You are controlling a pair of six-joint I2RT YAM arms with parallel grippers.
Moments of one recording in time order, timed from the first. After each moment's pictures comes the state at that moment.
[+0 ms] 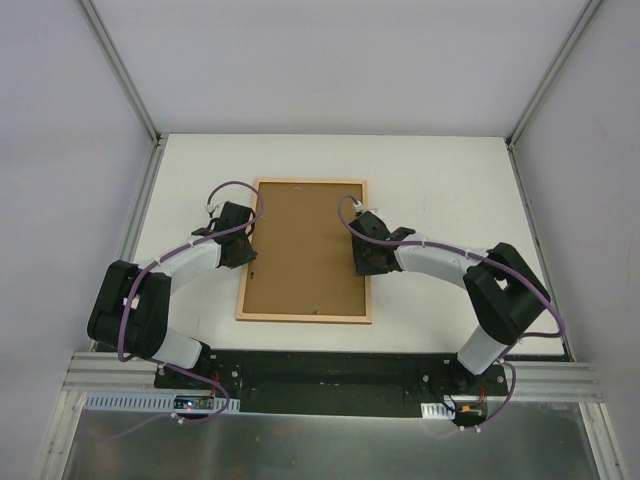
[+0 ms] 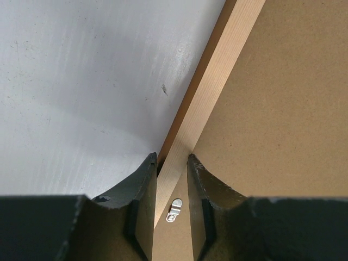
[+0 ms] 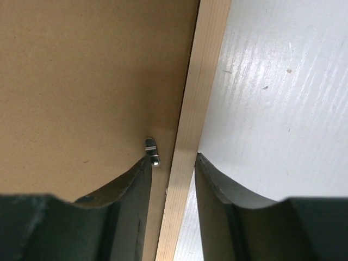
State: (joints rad) left arm -0.32 1.45 0.74 -0.36 -0.18 -0.70; right arm 0.75 1.67 0.97 -0.44 0.20 0.54
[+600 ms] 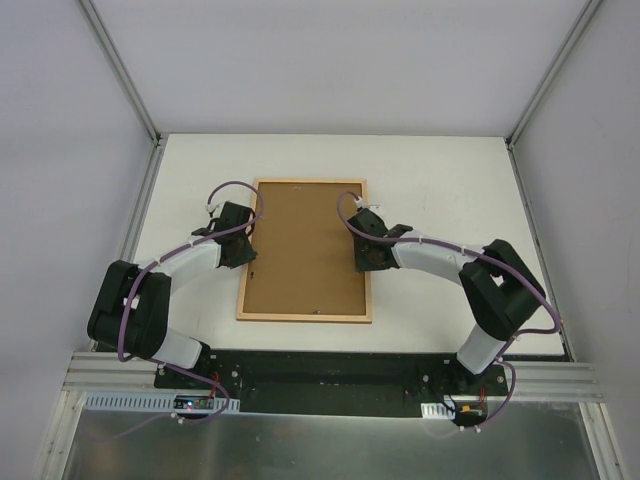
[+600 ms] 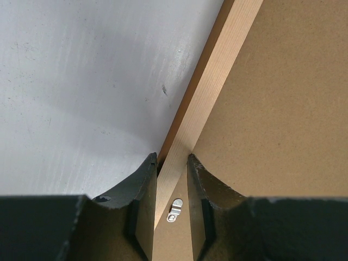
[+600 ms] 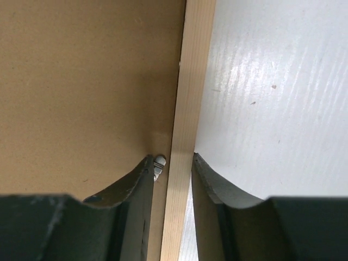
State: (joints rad) left arm -0.32 1.45 0.74 -0.35 -0.18 -0.70; right arm 0.75 1.70 1.01 -0.43 0.25 0.57
